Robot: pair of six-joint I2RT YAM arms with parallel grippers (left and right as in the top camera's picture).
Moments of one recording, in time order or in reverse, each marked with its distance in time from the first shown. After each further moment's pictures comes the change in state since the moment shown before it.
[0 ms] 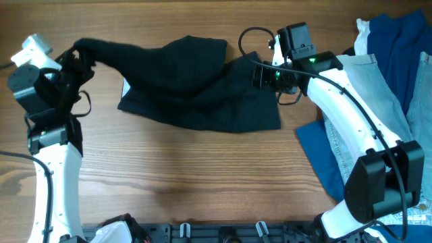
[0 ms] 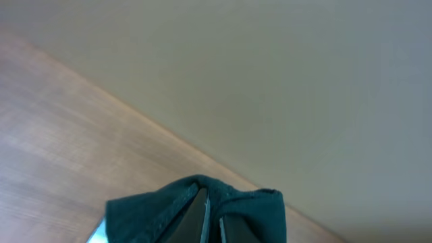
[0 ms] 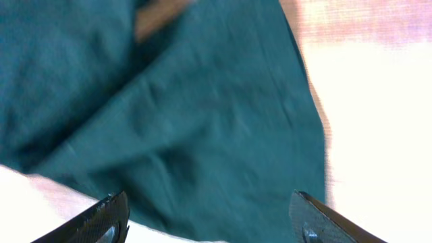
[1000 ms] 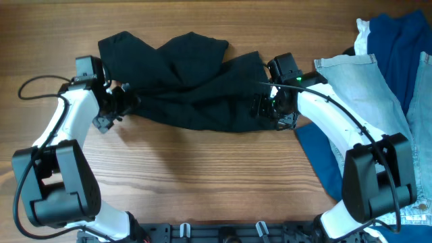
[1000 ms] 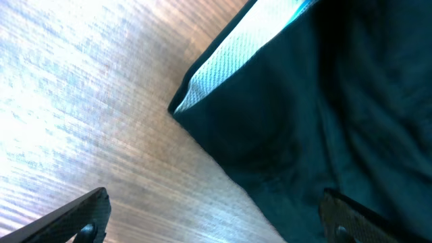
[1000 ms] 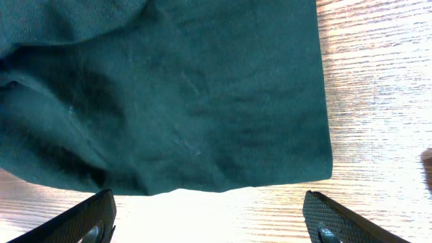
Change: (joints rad) left arm -0.156 0.483 0.208 -0.870 -0.285 0.092; right arm 0.038 0.011 -0.213 -0.031 -0.004 0.178
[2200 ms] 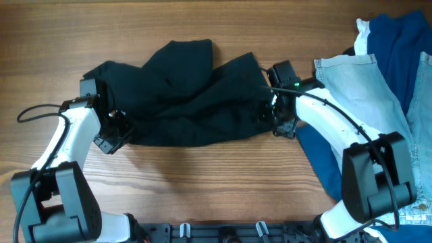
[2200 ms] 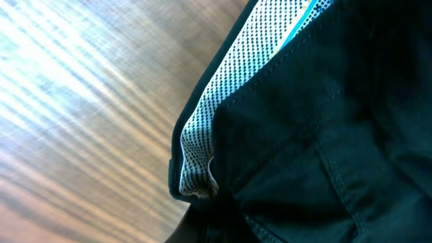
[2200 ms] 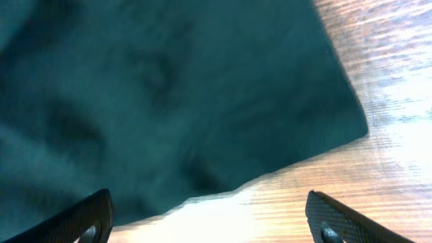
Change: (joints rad) left arm 0.008 -0.133 -0.148 -0.188 -0.042 -0.087; right arm 0.006 0.001 -0.101 0.049 0.008 0.137
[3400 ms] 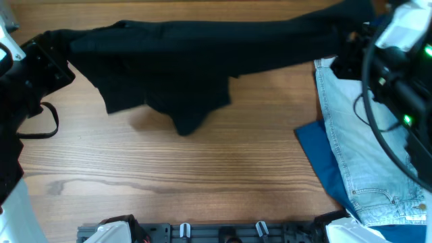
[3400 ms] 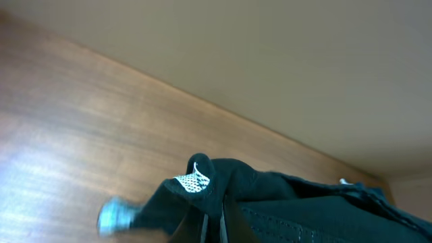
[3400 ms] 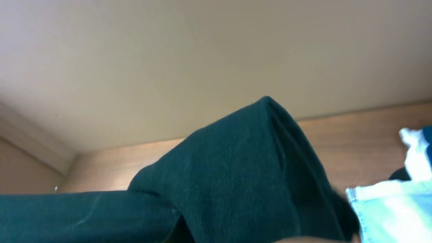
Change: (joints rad) left arm -0.010 -0.298 1.167 -0.416 0.139 0.229; right arm -0.065 -0.504 0.895 -0.276 0.204 -0.301
